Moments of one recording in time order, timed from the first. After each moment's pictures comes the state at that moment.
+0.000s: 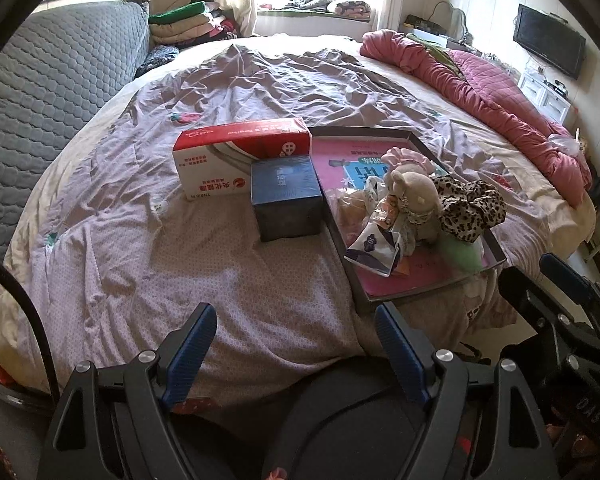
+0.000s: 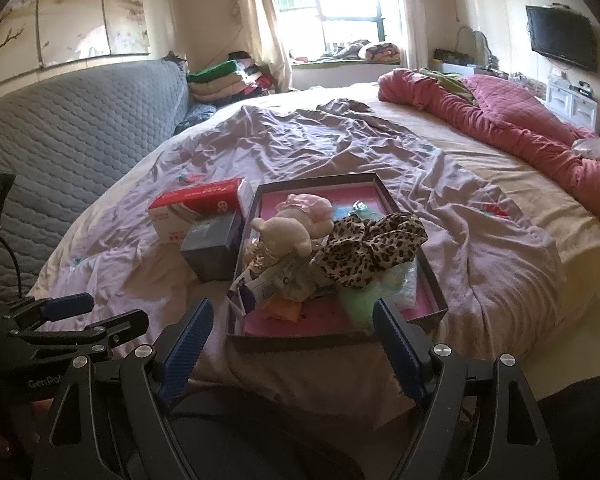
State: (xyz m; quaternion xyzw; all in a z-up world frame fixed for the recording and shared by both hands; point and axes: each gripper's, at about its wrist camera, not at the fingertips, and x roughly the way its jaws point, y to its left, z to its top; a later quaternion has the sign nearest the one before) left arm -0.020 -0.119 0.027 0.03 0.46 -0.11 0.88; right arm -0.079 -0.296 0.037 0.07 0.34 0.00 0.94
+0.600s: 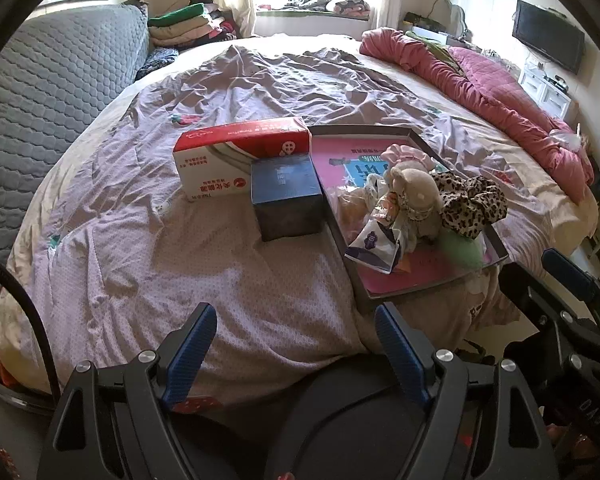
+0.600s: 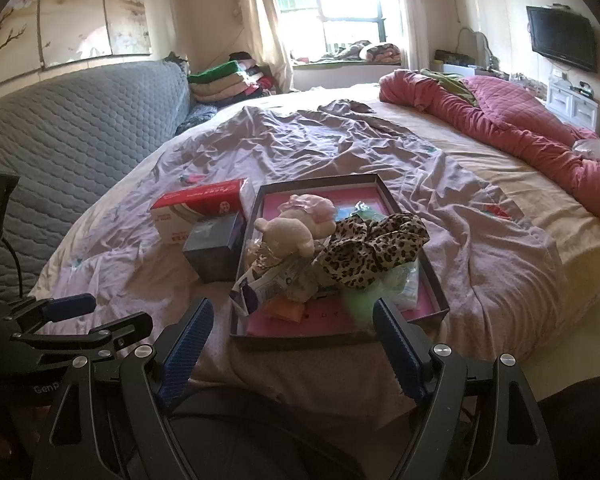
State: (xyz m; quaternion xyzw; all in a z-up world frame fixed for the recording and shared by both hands) left arm -0.020 -0.119 0.027 0.04 0.46 -0.11 0.88; right arm -0.080 -0.295 0.036 0.07 0.34 0.00 0.94
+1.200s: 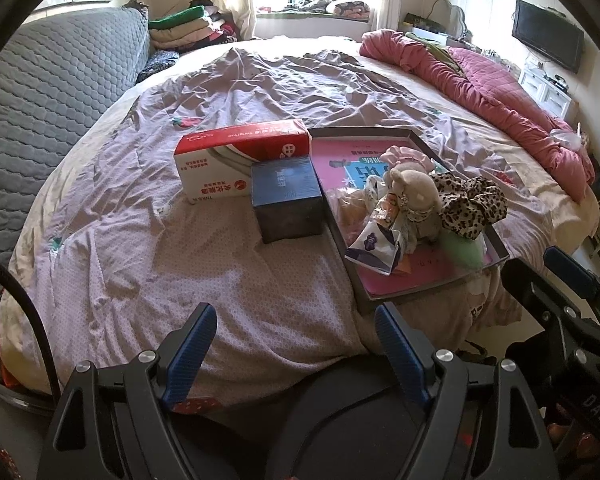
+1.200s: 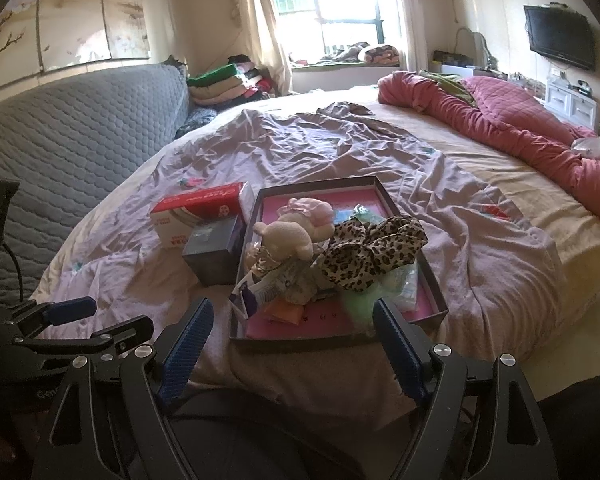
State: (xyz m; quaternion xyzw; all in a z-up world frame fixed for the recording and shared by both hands) left arm -0.021 -0.121 0.029 0.04 0.46 -0.11 0.88; right arm -0.081 -0.297 0.037 0.07 0.33 0.00 0.94
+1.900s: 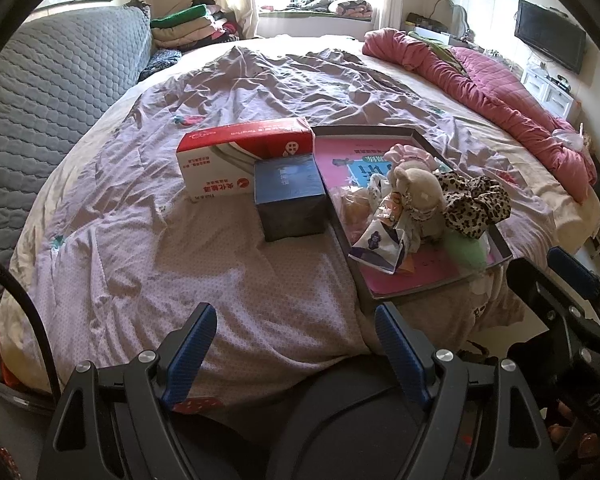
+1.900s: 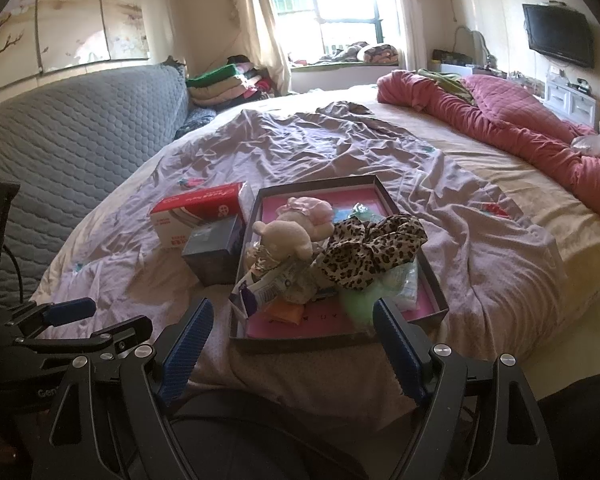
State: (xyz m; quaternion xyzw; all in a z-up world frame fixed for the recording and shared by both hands) left arm -0.021 -0.121 0.027 0.04 0.46 -0.11 0.88; right arm -0.081 -0.296 0.037 0.08 0.33 0.00 0.94
